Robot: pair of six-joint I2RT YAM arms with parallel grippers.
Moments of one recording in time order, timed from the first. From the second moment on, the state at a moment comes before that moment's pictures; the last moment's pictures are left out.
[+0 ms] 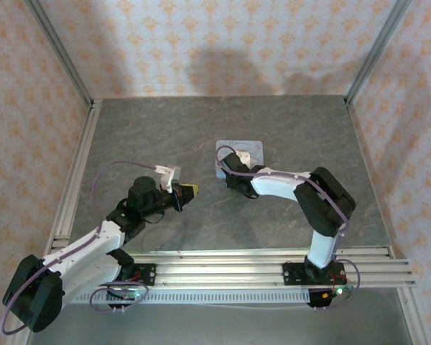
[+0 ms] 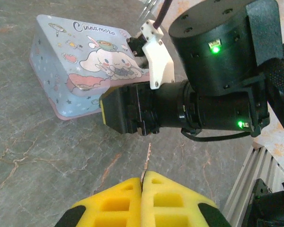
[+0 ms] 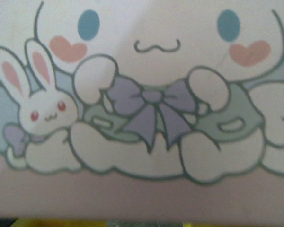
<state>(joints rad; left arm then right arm) -0.51 0.92 0.36 0.22 0.36 -0.51 0.75 1.81 1.05 -0.31 0.37 0.66</state>
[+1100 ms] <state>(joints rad) -0.51 0.97 0.32 0.29 0.37 -0.42 0.73 1.81 1.24 -0.47 0.21 0.59</state>
